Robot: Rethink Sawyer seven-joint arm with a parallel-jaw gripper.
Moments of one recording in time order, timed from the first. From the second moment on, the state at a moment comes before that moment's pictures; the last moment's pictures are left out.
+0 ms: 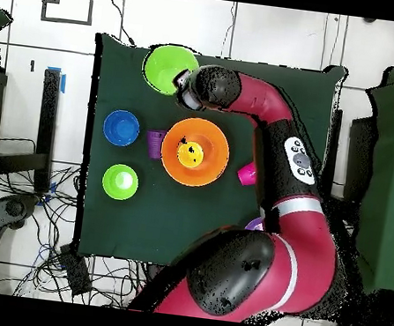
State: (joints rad) arm -0.51 -0.29 0.57 1.15 -0.26 0.79 2.33
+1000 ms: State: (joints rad) arm -0.52 -0.38 0.57 1.21 -0.20 0.81 2.33
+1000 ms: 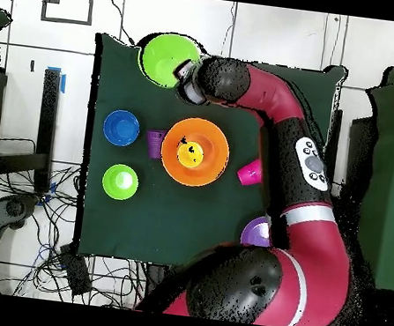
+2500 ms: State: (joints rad) arm -0.63 -0.59 0.63 1.57 -0.20 0.64 2.33
